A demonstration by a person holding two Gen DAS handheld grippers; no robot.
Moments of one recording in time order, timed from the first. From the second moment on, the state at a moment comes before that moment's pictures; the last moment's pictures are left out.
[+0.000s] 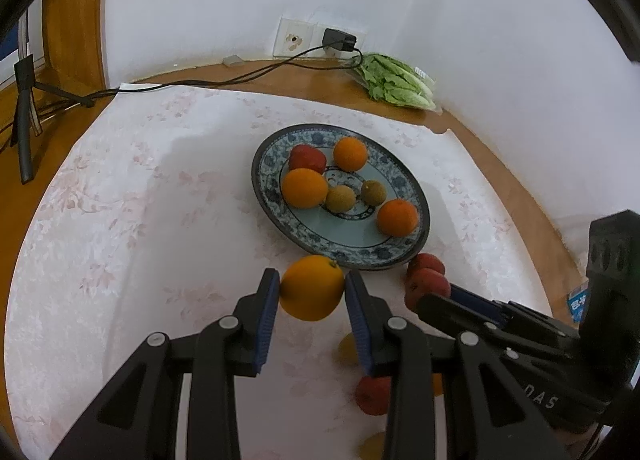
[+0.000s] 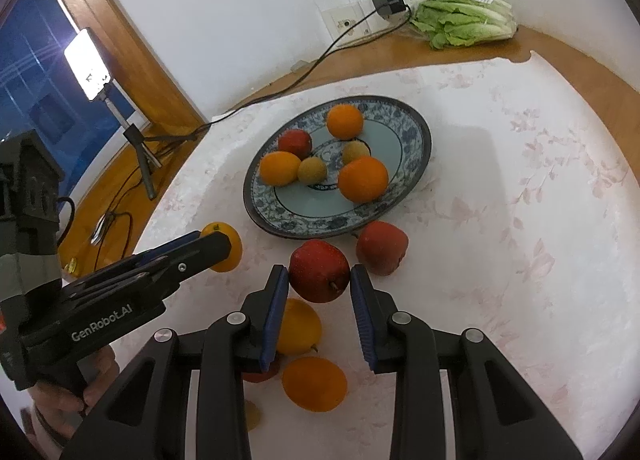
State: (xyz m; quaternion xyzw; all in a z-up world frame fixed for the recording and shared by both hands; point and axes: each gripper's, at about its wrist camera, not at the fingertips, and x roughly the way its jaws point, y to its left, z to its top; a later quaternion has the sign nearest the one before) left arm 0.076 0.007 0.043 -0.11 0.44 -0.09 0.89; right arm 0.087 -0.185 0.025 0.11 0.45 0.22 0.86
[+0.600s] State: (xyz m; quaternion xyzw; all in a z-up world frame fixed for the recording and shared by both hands) left arm 0.098 -0.004 0.050 -0.10 0.44 -0.10 0.89; right arm 0.098 -0.197 0.041 0.10 0.43 0.21 0.87
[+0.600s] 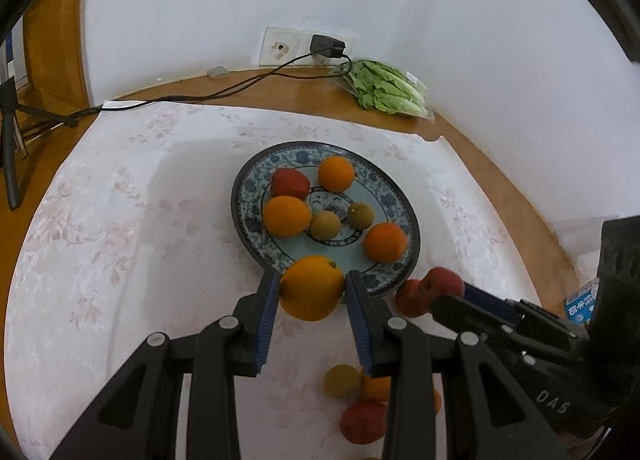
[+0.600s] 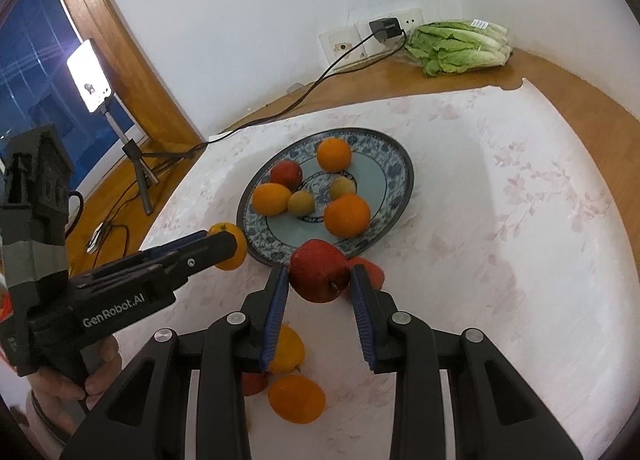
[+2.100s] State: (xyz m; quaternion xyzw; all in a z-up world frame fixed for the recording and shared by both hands) left arm 0.127 -0.023 0.032 -0.07 0.44 -0.10 0.89; right arm 0.152 -0.200 0.027 0.04 0.40 0.18 0.90
